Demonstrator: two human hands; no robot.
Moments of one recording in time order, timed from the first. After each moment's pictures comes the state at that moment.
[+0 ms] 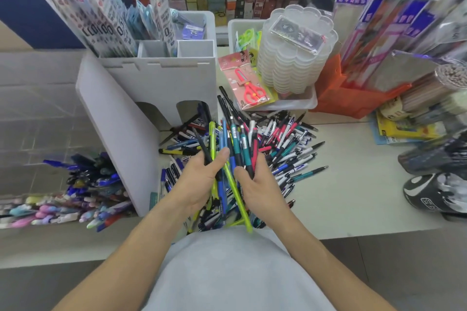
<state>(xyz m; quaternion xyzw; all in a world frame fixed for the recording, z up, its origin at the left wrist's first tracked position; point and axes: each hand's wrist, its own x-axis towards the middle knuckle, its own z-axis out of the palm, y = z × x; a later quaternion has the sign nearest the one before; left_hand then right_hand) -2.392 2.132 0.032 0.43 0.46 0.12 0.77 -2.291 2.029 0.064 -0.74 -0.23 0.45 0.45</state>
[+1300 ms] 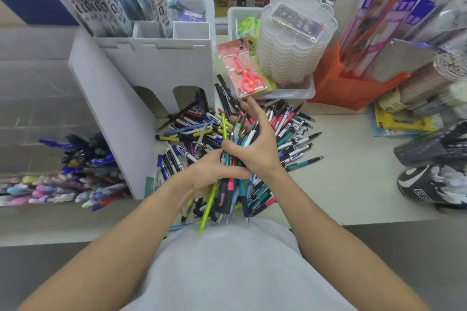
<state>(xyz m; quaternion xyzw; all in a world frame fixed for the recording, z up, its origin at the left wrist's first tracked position) -2.380 2.121 0.043 0.48 0.35 -0.07 0.80 -2.257 2.053 0.038 -0.69 -0.32 0.35 0.55</state>
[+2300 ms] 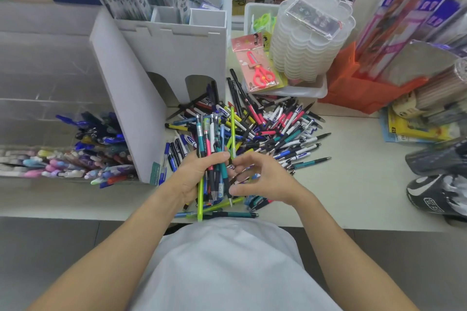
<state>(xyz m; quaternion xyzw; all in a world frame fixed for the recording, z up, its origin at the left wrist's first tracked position) -2.417 2.100 0.026 0.33 0.48 0.12 0.80 -2.249 1.996 0.022 -0.65 -0.37 0.58 0.32</state>
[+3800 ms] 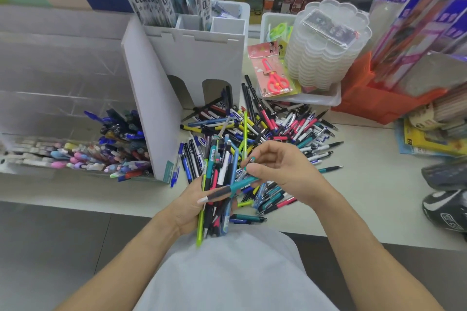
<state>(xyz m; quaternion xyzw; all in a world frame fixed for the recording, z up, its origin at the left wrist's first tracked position) -2.459 2.060 0.043 0.32 0.43 0.11 0.84 -2.249 2.003 0.075 -0.59 -0.33 0.60 0.43</state>
